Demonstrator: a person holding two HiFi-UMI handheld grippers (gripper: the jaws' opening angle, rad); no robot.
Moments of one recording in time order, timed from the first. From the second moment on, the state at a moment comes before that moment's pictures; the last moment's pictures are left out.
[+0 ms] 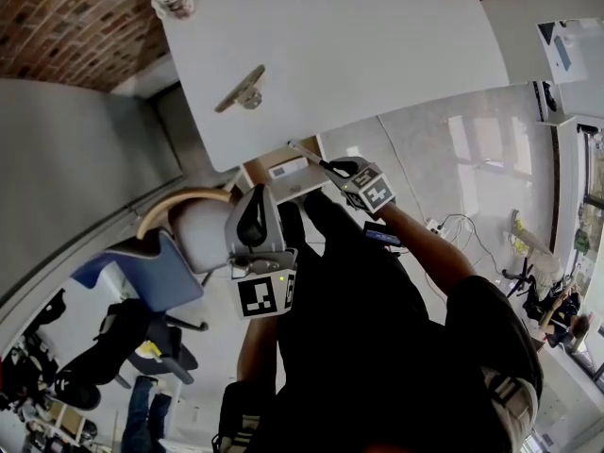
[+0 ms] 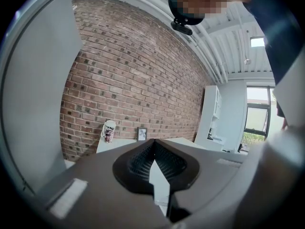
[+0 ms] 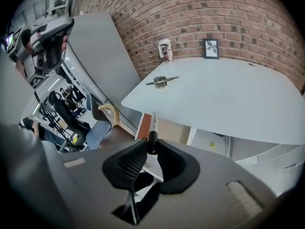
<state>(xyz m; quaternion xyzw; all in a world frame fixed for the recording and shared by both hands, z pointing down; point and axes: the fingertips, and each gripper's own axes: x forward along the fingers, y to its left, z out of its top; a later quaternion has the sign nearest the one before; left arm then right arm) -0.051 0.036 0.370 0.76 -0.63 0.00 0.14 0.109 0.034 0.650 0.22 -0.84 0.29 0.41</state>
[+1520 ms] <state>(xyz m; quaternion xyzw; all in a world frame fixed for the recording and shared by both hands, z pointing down) -0.041 0.017 0.429 0.74 -0.64 0.02 0.18 0.145 0.059 0.823 0.21 -0.73 0.37 0.54</state>
